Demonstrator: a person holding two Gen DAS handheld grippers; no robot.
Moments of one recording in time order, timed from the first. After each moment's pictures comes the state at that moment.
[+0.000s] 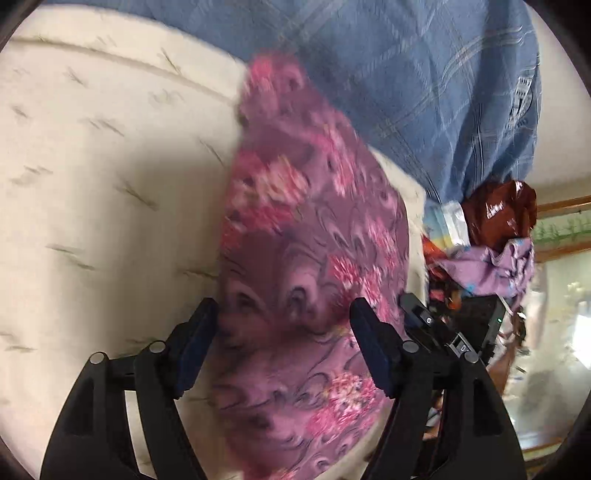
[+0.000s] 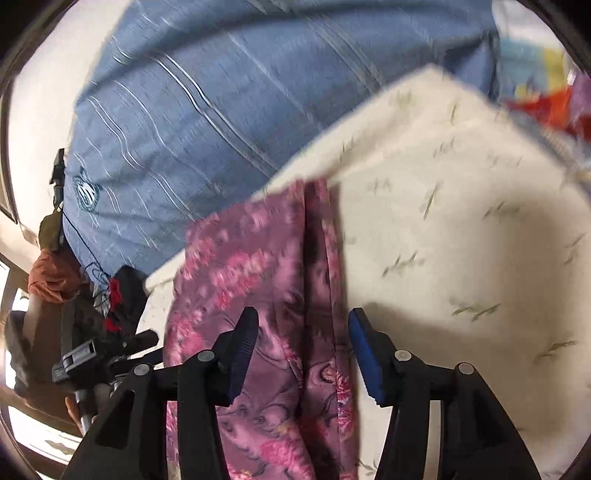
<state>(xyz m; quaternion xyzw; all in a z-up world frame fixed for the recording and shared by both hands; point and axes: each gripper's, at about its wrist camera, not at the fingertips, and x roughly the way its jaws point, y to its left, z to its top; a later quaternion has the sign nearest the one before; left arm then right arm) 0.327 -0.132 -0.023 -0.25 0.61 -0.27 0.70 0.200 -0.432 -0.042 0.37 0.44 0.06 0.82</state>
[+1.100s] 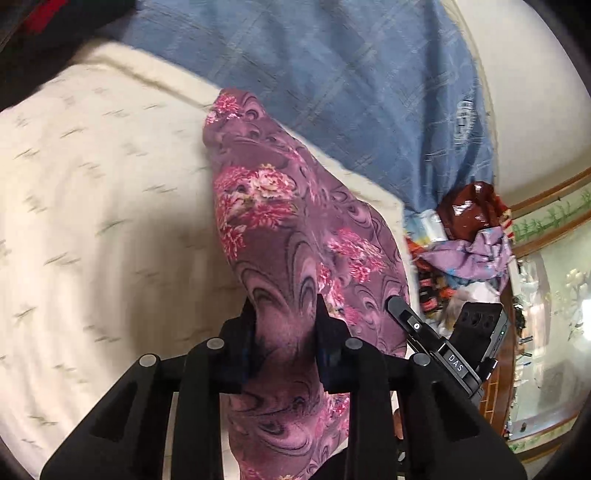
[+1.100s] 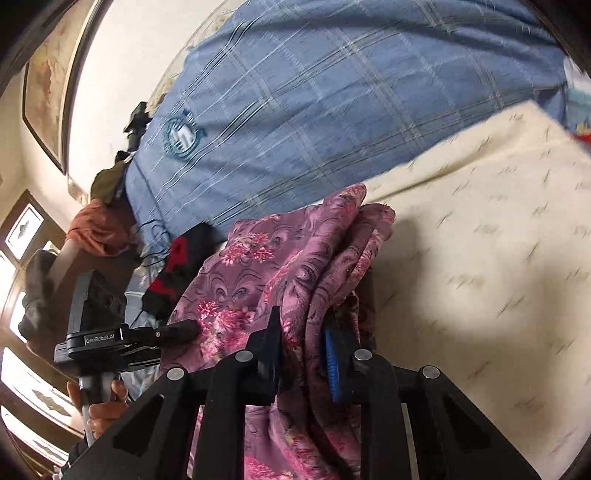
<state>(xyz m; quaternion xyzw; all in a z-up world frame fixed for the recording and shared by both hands) 0.232 0.013 0.029 -0.25 0.54 -0.25 0.76 0.146 -0.279 0.006 0.31 0.35 0.11 0.87</state>
